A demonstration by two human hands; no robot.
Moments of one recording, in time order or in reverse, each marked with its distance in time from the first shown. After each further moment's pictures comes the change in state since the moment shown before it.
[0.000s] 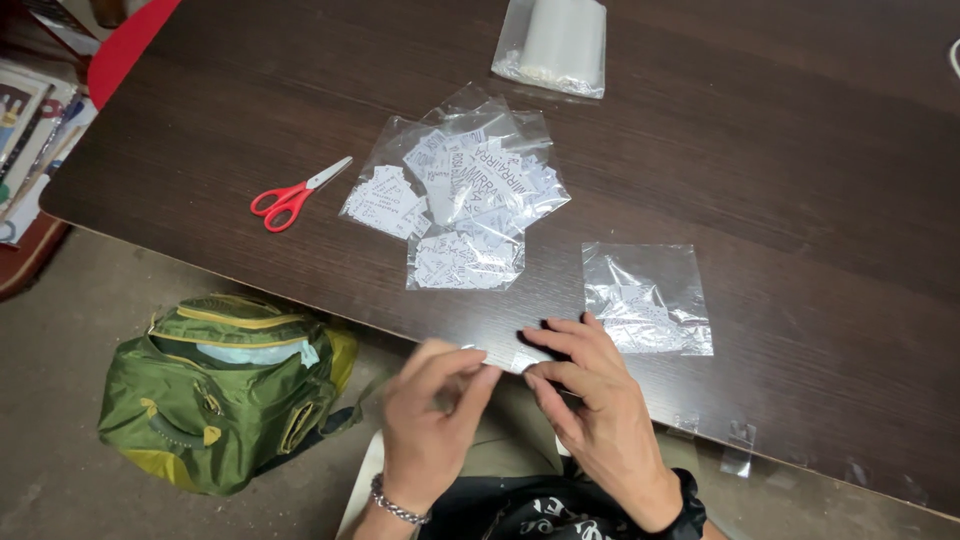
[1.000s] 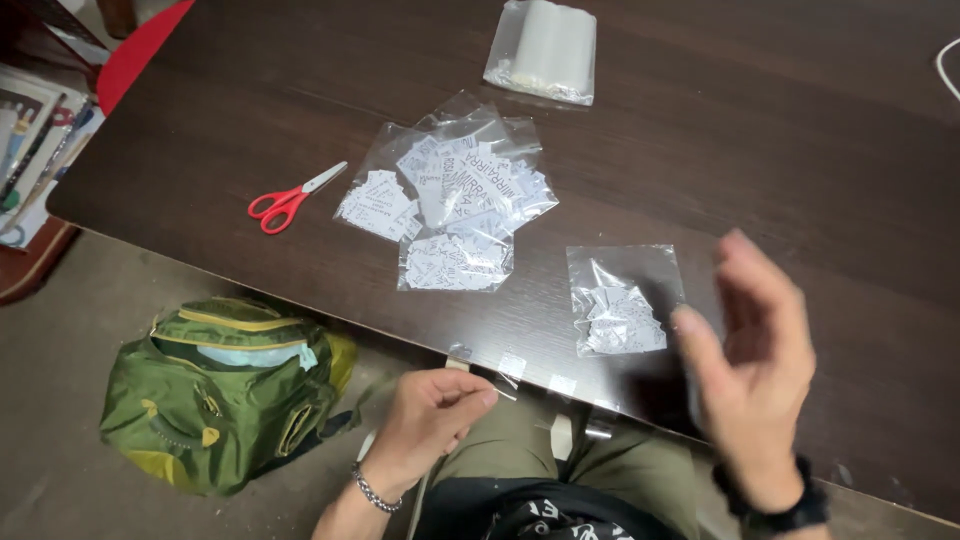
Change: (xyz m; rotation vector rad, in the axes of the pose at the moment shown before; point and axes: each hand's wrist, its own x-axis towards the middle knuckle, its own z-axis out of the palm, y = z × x) left_hand 0.002 -0.013 -0.006 -0.250 -0.385 -0.705; right_hand 0.010 0.016 -0.084 0.227 0.385 0.200
